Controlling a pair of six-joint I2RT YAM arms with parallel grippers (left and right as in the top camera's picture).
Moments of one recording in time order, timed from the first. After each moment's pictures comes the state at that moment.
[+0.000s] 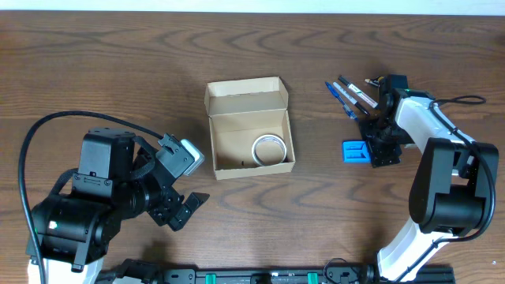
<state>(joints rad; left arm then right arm) -0.22 0.93 1.19 -1.28 0.44 0.46 -0.10 1.94 1.22 -0.90 0.07 1.33</state>
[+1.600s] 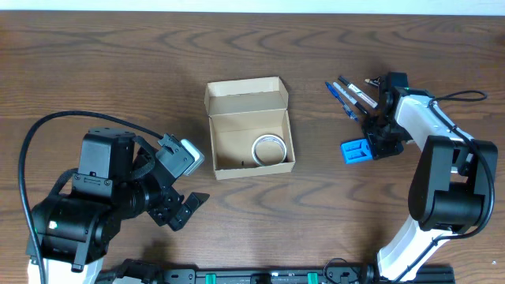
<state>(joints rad) -0.22 0.93 1.19 -1.28 0.44 0.46 -0.10 1.95 1.24 -0.87 0.11 1.30</state>
